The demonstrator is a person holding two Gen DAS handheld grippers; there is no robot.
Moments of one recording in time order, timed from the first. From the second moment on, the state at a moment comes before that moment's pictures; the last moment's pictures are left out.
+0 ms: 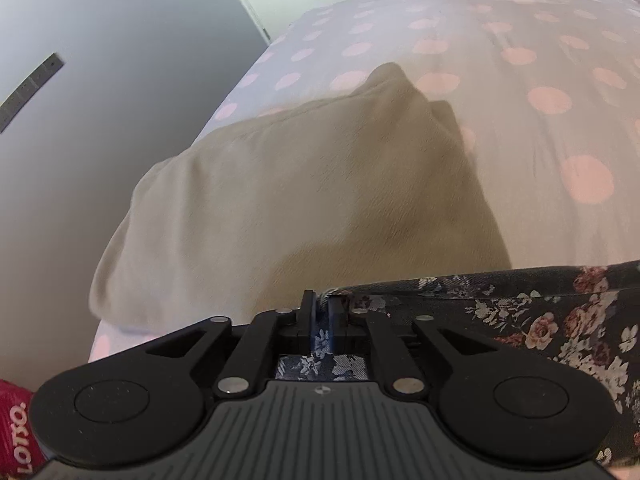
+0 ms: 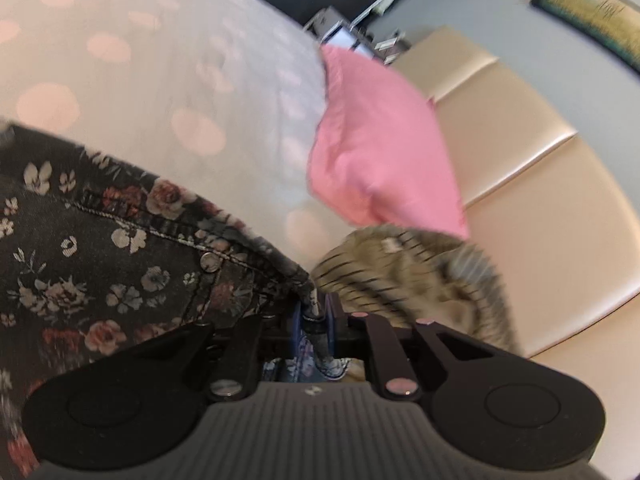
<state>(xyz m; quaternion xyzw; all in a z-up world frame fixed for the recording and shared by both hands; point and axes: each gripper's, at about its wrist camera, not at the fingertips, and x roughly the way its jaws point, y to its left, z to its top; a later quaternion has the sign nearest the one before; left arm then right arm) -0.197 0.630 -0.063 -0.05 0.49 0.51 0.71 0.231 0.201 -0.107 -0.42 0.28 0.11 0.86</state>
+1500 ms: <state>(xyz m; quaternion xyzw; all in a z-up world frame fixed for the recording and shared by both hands) -0.310 0.667 -0.115 -0.28 0.35 0.59 0.67 0.152 0.038 -0.089 -0.10 0.46 0.06 0.88</state>
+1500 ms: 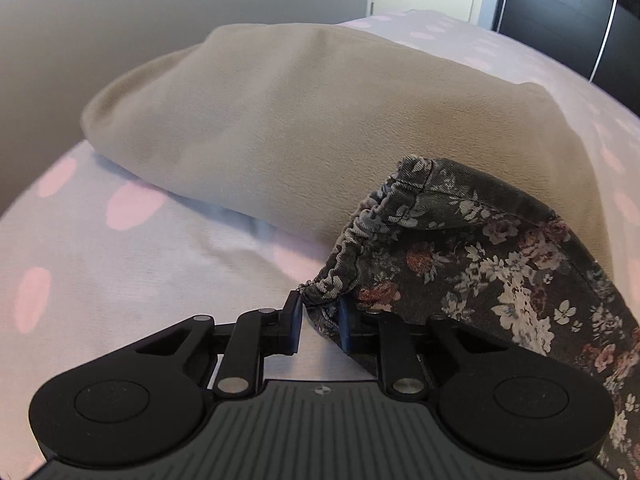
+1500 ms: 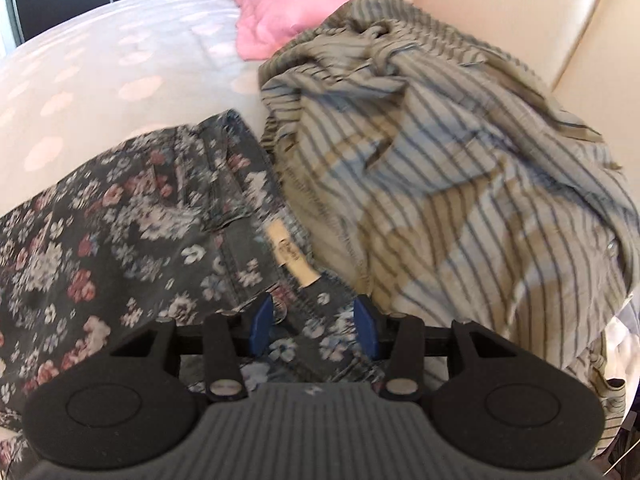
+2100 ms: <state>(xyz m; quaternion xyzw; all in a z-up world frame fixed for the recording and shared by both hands) -0.282 0.558 -0.039 -0.20 0.34 0.54 0.74 0.109 0.015 -0.061 -0.08 0.47 0.17 0.86</state>
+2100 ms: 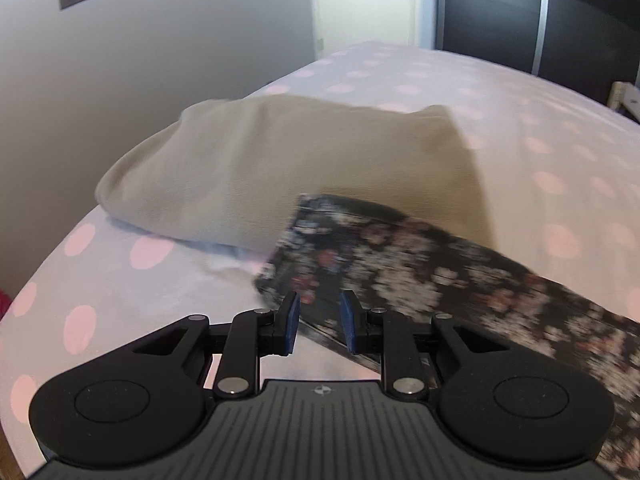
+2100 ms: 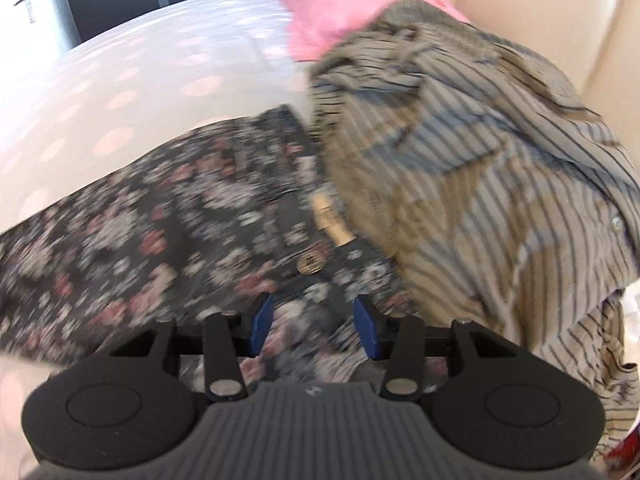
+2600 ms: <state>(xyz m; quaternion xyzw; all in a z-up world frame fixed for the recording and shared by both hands) -0.234 0.364 -0.043 -0.13 0.41 0.38 0.82 -0.008 0.033 -0.060 -0.17 0.42 0.30 0.84</state>
